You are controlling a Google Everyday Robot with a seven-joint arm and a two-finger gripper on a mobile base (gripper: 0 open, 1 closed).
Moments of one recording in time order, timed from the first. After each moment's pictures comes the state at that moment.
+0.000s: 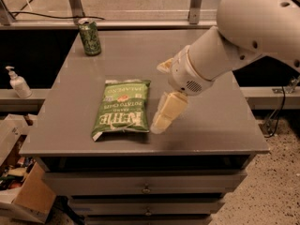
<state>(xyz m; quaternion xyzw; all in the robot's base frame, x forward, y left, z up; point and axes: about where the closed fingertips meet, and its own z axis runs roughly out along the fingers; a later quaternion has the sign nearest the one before) 0.499 -0.026 0.876 -0.65 0.69 0.14 0.29</state>
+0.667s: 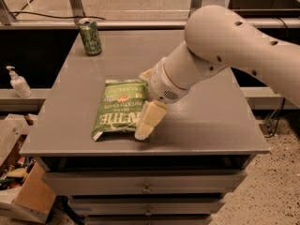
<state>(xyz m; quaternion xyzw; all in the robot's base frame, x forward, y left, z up) 0.508 0.018 0.840 -0.67 0.67 0.15 0.28</state>
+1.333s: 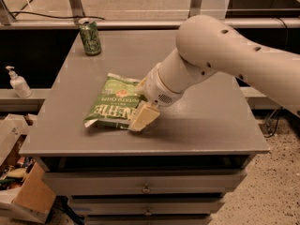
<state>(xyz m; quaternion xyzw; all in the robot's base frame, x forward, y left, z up) 0.515 0.028 0.818 -0.67 0.68 0.15 0.27</state>
